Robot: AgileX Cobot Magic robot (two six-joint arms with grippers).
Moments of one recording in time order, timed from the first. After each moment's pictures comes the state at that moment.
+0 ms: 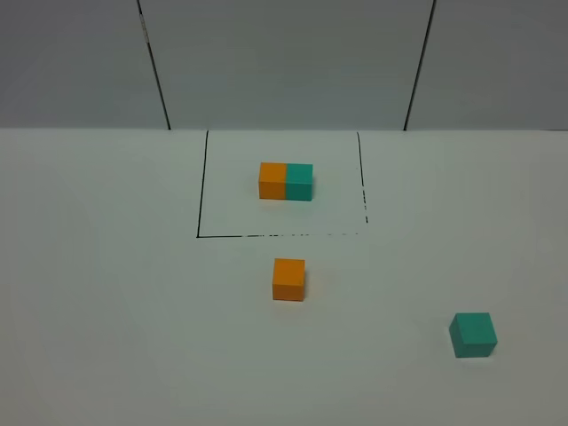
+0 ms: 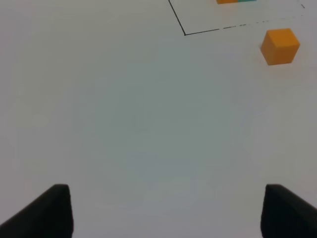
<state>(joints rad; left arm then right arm) -0.06 0.00 -0.51 -0.17 1.07 0.17 0.00 -0.01 -0.49 0.03 1.05 0.08</state>
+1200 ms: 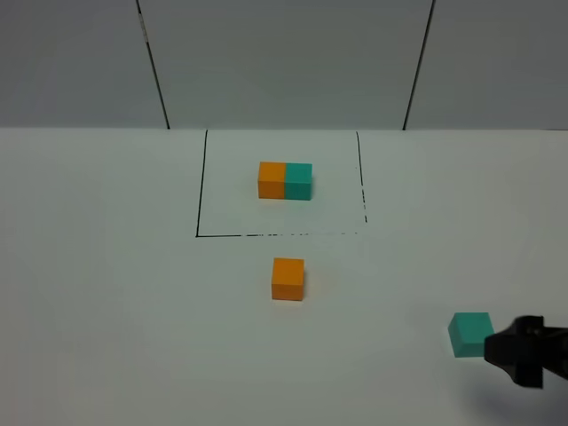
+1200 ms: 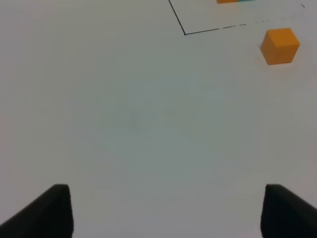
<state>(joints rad) -0.06 0.00 -0.51 -0.17 1.07 0.17 0.02 0.99 -0.57 0.33 0.69 -0.11</state>
